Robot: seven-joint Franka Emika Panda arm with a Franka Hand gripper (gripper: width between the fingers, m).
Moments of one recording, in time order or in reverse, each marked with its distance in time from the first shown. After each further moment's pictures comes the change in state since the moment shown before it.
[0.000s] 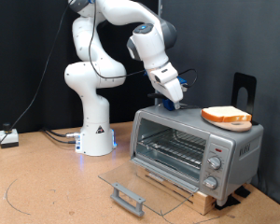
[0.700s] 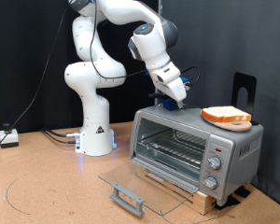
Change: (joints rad) arm 0.003 0.014 0.003 0.012 0.033 -0.002 -0.033
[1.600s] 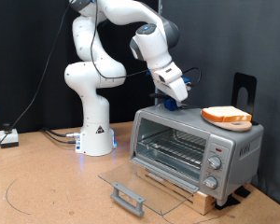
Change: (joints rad) arm 0.000 0.000 0.027 0.005 -0.001 0.001 0.010
